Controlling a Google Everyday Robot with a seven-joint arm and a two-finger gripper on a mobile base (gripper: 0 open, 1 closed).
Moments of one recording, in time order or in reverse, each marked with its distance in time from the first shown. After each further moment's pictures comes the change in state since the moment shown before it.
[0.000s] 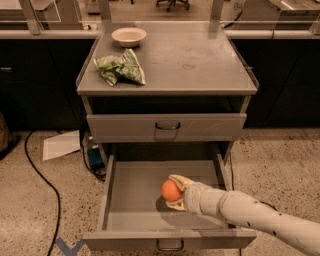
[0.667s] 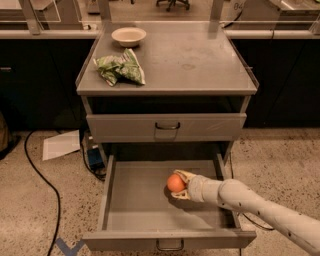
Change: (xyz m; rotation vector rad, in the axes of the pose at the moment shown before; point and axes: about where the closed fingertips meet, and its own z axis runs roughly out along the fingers) arm 0.097 -0.012 0.072 -0.005 -0.034 0.022
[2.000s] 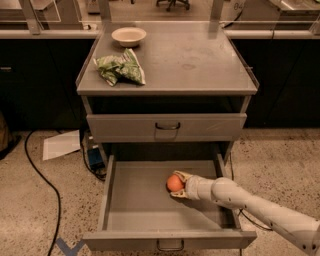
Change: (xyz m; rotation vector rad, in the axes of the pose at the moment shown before) arm 0.055 0.010 0.054 -0.022 0.039 0.041
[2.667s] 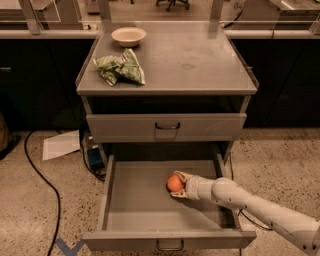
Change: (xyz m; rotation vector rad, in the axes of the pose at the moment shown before) arm 0.000 0.000 0.001 -0.002 0.000 -0.001
